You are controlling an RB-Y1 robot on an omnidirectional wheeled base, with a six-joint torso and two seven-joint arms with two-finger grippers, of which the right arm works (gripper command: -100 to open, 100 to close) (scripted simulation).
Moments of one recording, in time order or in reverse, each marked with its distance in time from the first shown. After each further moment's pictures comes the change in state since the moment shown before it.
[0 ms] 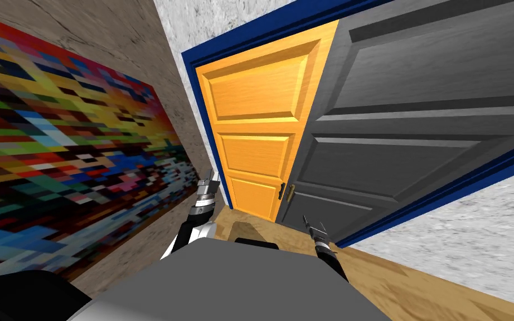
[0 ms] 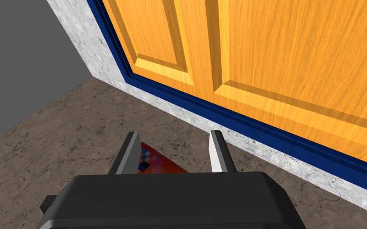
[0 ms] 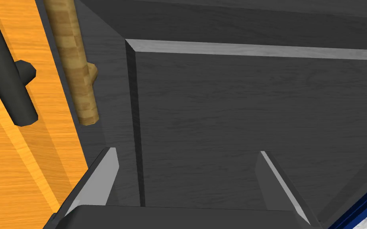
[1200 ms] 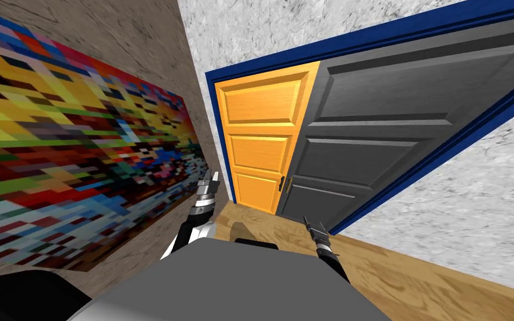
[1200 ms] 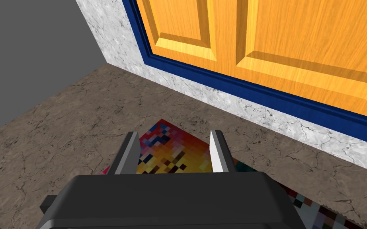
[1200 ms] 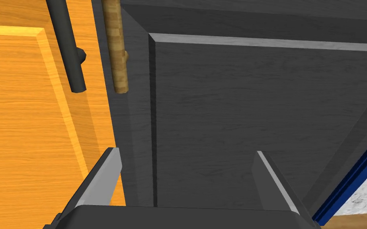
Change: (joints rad) arm 0.009 -0.018 0.034 0.010 0.010 -0.044 -0.047
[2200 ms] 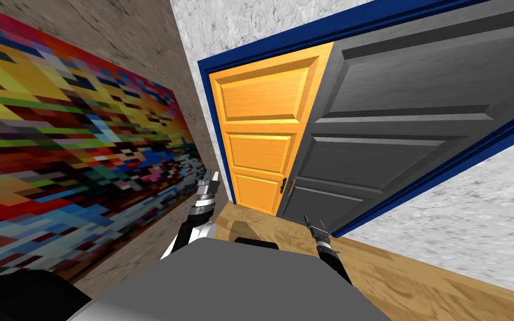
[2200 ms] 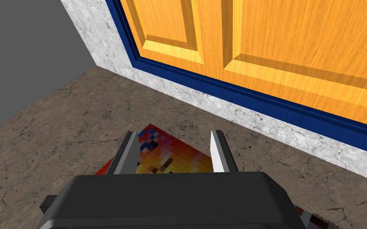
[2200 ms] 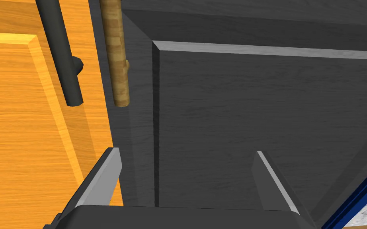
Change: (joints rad) arm -0.010 -0.012 -0.008 -0.012 -0.004 0.003 0.000
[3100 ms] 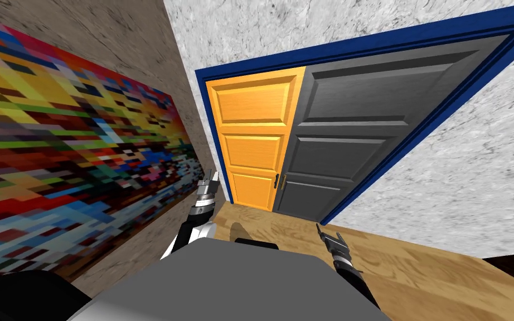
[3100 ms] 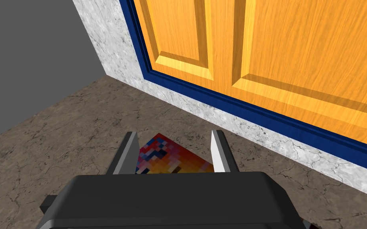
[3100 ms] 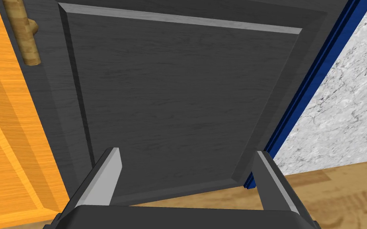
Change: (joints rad) arm 0.077 -0.059 -0.064 0.013 -0.033 0.034 0.016
